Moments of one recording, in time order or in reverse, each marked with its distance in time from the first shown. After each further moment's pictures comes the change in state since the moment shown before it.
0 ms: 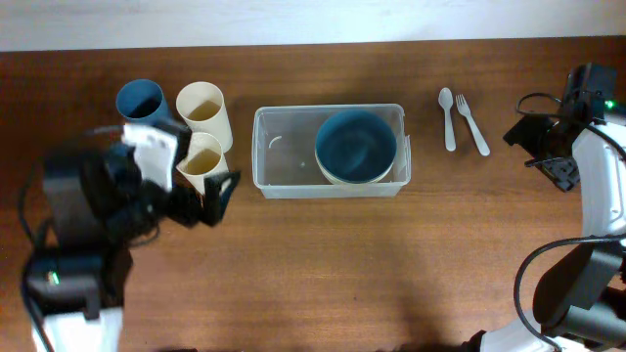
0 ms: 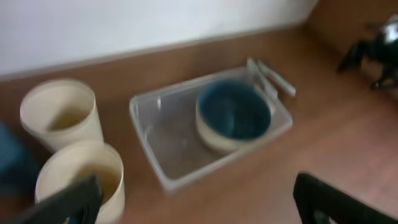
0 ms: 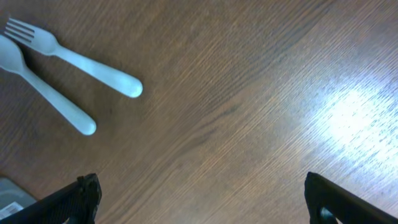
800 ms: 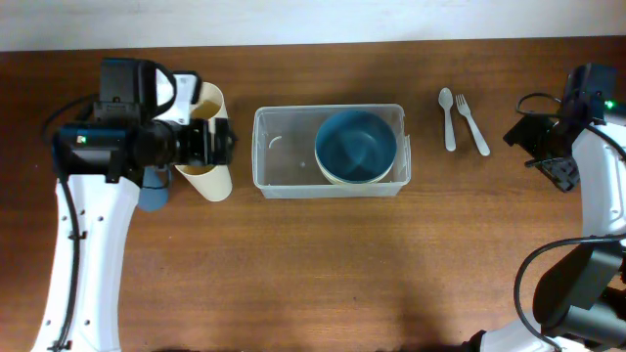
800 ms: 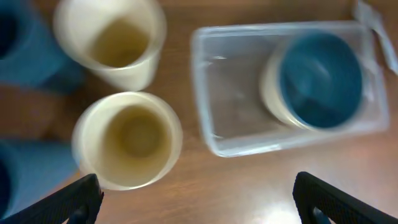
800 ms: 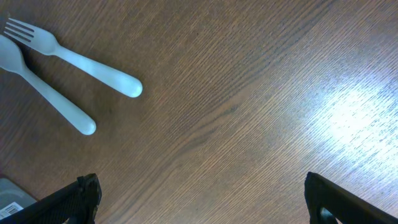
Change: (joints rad) left arm -0.103 0.461 0.402 -0.328 -0.406 -0.198; right arm 0.000 0.000 0.000 0.000 0.000 0.000
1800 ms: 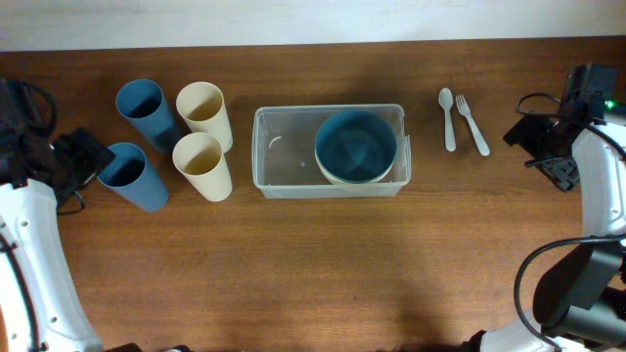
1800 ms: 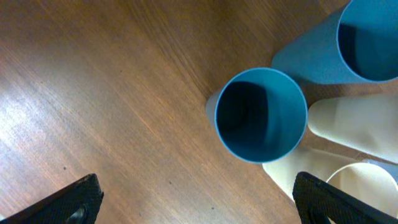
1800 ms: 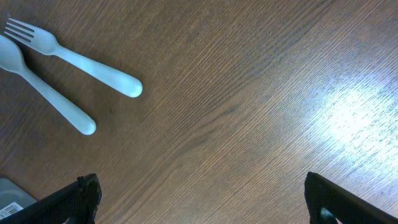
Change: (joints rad) left arm 0.412 0.019 0.040 -0.178 -0.310 -0.428; right arm 0.000 0.000 0.000 0.000 0.000 0.000
